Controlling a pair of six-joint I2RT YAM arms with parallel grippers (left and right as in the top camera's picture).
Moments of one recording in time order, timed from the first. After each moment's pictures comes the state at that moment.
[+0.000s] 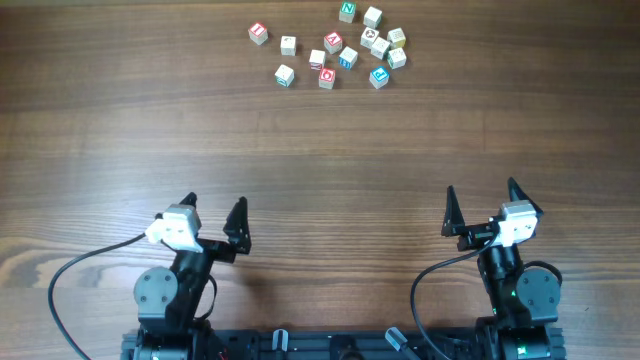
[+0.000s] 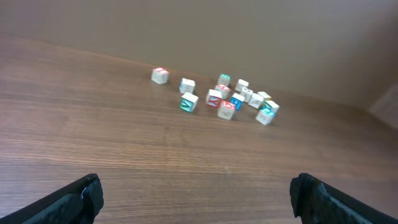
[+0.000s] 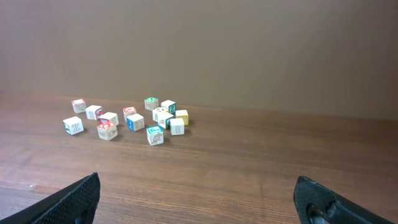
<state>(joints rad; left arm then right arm) -0.02 0.01 0.06 -0.19 0.23 -0.29 0.08 0.01 0.01 0.00 -0.05 -0.03</state>
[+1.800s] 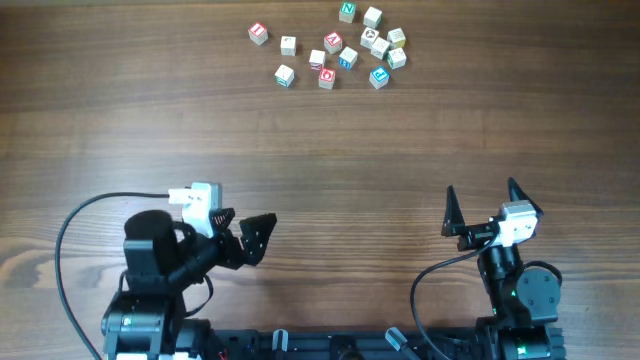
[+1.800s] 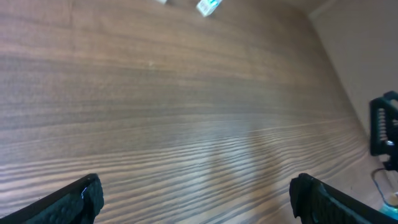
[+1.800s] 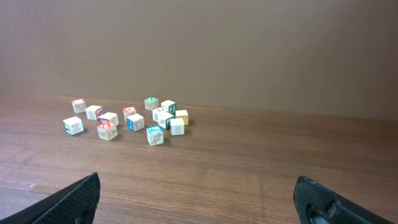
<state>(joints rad) -0.02 0.56 0.48 -0.61 0.57 -0.29 0.08 0.01 0.01 0.00 -0.05 -0.03</state>
